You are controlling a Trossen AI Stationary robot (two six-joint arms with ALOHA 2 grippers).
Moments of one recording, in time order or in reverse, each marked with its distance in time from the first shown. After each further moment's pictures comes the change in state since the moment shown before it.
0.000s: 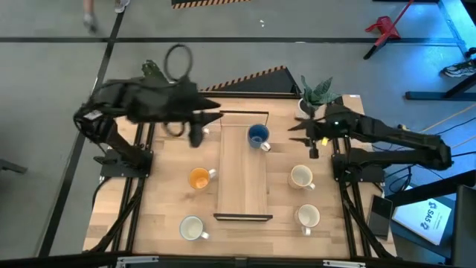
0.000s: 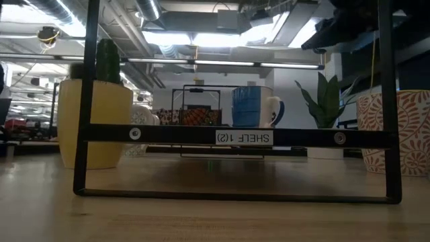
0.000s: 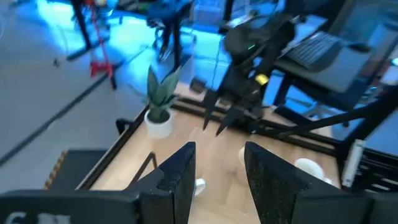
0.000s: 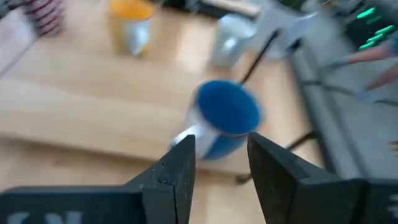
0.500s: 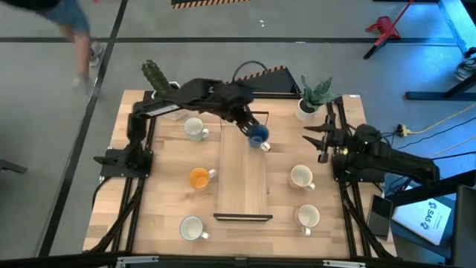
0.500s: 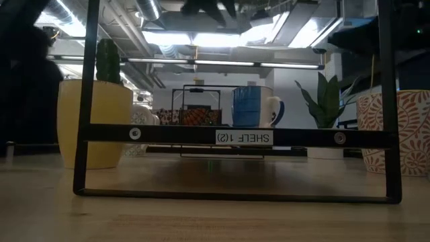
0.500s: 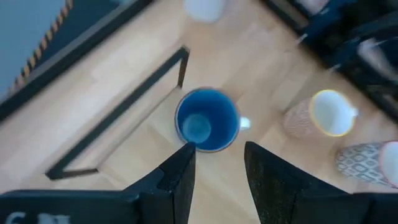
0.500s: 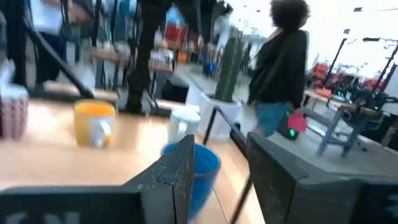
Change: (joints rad) left arm 0.304 0.365 0.000 -0.136 0.263 -0.302; right arm -0.018 -0.621 -0.519 0.471 0.089 0.147
